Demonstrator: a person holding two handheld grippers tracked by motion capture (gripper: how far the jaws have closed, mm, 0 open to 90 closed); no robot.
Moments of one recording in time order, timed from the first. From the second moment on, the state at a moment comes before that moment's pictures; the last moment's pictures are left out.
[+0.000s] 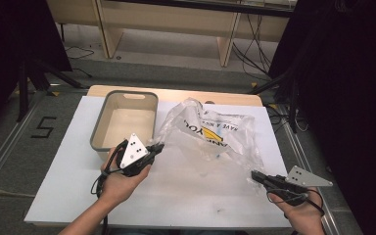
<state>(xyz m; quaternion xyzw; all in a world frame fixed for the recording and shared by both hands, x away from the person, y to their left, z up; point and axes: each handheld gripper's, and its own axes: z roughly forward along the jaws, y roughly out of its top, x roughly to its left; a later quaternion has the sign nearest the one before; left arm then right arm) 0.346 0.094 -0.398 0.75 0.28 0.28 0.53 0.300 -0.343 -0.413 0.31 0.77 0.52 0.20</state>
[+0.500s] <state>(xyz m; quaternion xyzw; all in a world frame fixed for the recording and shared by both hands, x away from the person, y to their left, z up) 0.345 0.096 -0.395 0.74 0.27 0.29 0.54 0.300 -0.343 -0.409 0.31 0.76 0.53 0.22</state>
